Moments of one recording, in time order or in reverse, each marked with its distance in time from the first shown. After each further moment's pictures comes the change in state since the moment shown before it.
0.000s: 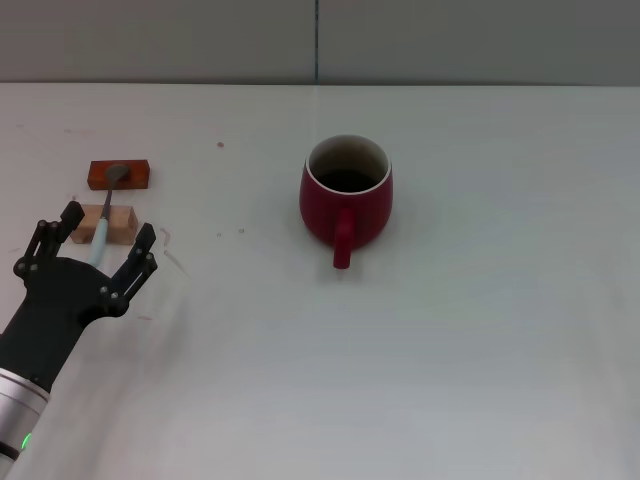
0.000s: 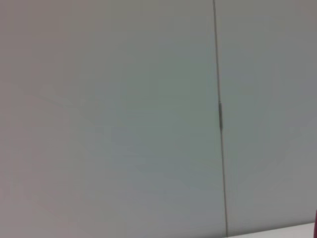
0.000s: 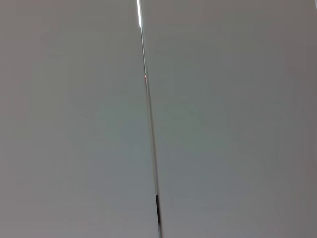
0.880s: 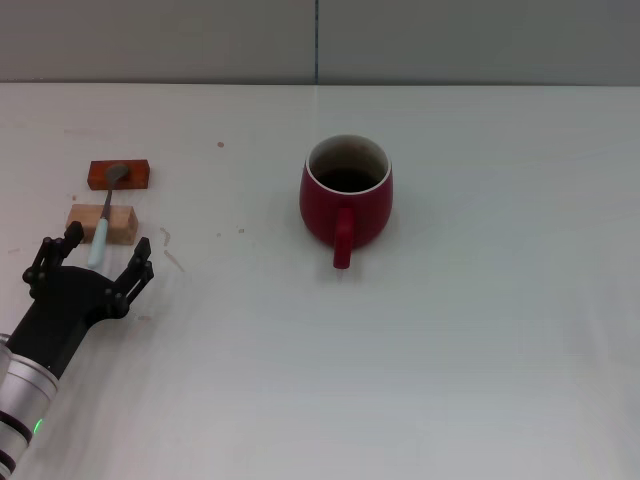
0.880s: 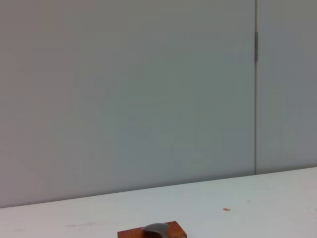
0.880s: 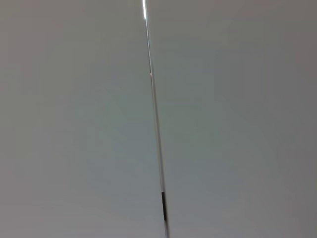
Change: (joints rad) left arm -0.024 0.001 -0.008 -0.037 -0.072 -0.217 0.047; right arm 0.010 -0.001 -0.003 -0.001 -0.005 0.012 0.001
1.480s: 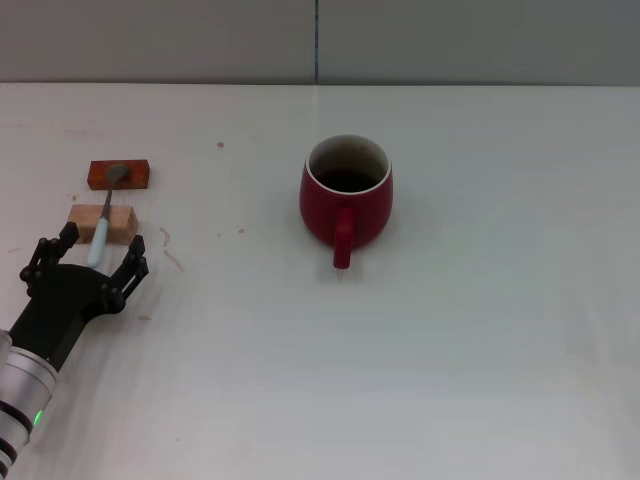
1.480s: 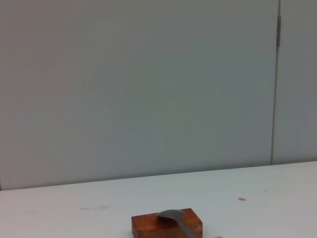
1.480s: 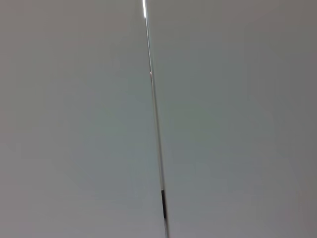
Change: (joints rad) left arm -0.018 0.000 -0.009 -0.008 -0.040 -0.062 -0.007; right arm -0.002 0.000 0.000 0.000 -0.002 0.003 0.000
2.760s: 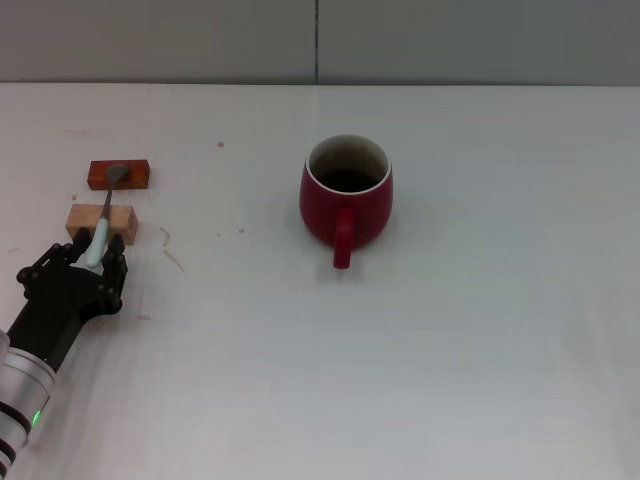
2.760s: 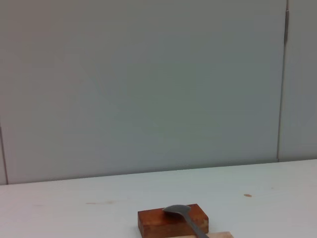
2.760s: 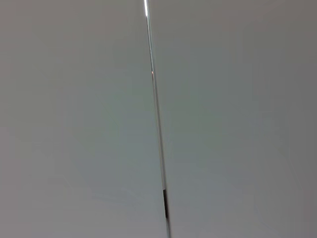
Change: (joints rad) left arm 0.001 0.001 0.006 -0.002 -0.024 -0.010 0.003; right arm 0.000 0.000 -0.003 0.000 -0.001 0.000 0.000
